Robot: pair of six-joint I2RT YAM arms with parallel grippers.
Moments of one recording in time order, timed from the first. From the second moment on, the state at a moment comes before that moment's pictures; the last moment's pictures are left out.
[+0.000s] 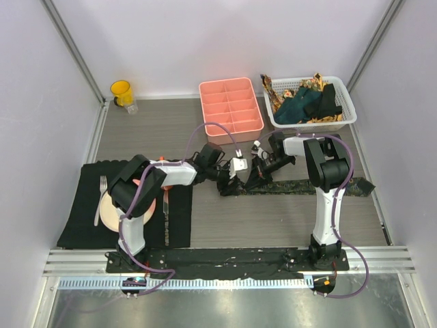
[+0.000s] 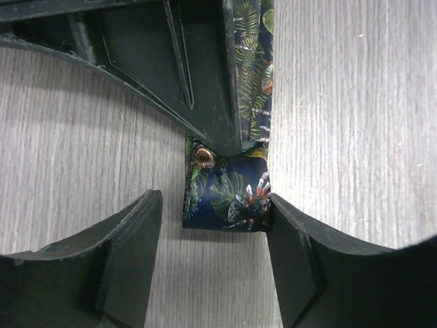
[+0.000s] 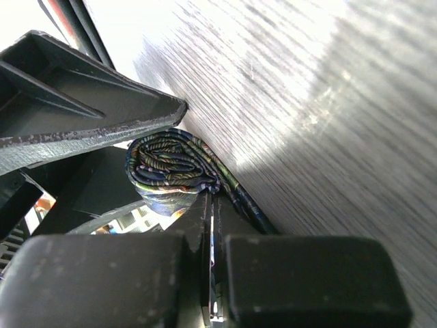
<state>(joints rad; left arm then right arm) -0.70 1.92 1.03 0.12 0.69 0.48 0.24 2.13 1.24 -0.68 -0.94 0.13</state>
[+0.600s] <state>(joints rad) -0.73 1.92 1.04 0.10 0.66 0.51 0.24 2.13 1.24 -0.69 -0.94 0.13</state>
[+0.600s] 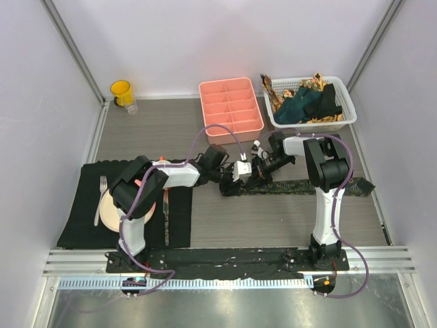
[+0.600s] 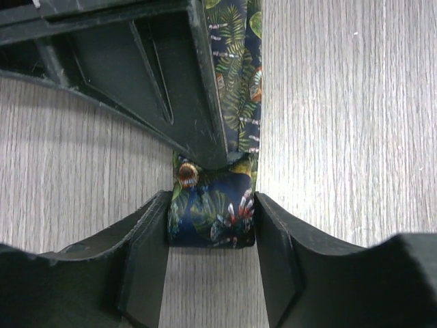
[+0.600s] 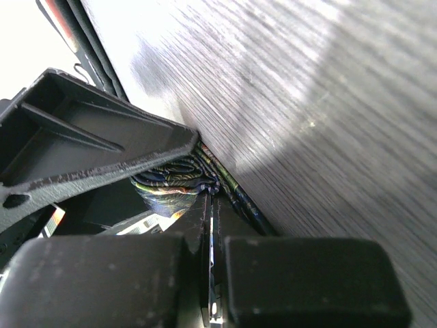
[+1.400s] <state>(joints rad) -0.80 1.96 1.18 -0.09 0.47 0.55 0.22 2.01 1.24 -0.70 -0.95 0.11</state>
